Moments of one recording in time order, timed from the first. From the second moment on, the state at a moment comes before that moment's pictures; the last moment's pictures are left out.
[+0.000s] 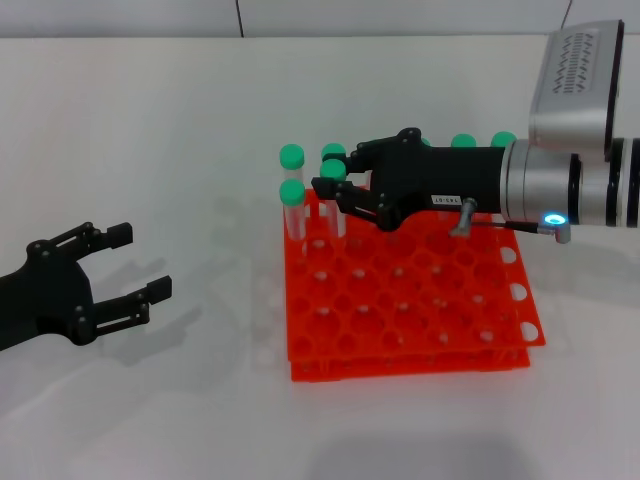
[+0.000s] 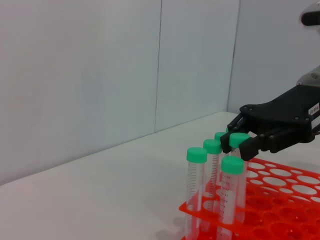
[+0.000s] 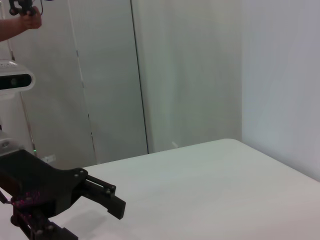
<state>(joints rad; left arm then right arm) -0.20 -2.06 0.71 0.74 1.81 1.60 -1.11 0.56 2.03 -1.65 -0.83 -1.30 -0.98 1.40</state>
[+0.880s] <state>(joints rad) -0.19 -2.06 0.71 0.74 1.81 1.60 -1.10 0.50 2.01 -1.61 -0.89 -1.28 -1.13 1.39</state>
